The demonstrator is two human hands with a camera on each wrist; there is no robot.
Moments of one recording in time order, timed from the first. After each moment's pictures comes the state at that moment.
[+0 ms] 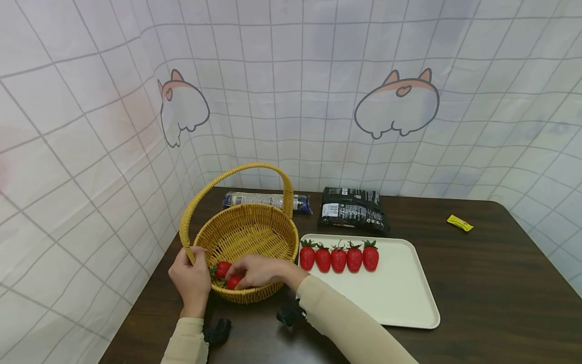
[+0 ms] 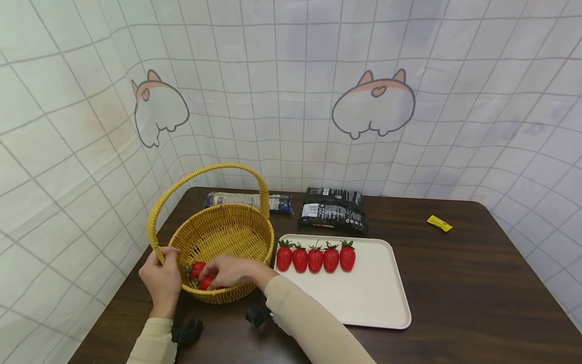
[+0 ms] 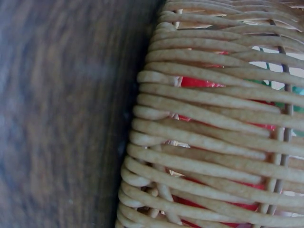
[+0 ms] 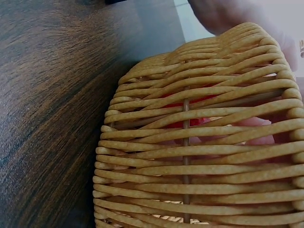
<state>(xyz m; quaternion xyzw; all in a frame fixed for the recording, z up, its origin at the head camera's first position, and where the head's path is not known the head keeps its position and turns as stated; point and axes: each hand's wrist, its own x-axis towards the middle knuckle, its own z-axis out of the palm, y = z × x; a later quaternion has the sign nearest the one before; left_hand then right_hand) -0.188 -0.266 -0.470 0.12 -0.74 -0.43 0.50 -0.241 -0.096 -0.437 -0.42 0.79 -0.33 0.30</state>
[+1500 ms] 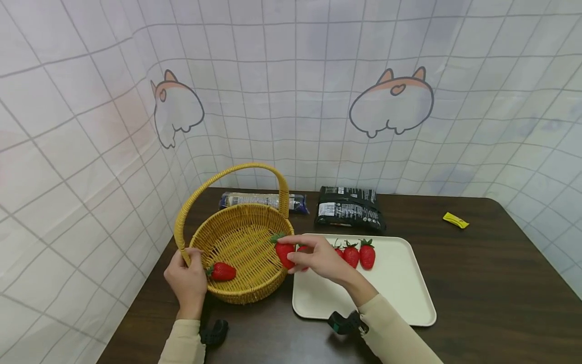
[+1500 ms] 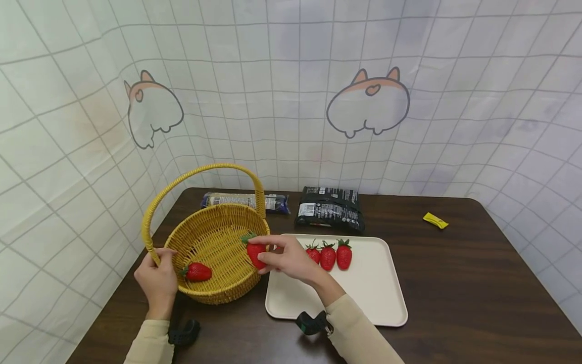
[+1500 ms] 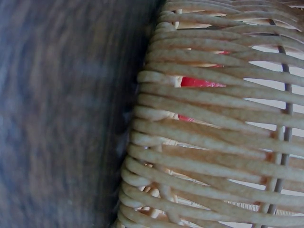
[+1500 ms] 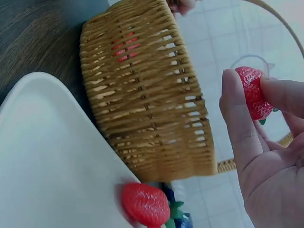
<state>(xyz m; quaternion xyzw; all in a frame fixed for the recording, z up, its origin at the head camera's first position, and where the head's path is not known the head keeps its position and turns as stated) -0.189 -0.266 -0.471 0.11 -0.74 -0.43 0.51 -0.232 0.036 -0.426 -0.30 0.68 -0.65 0.19</state>
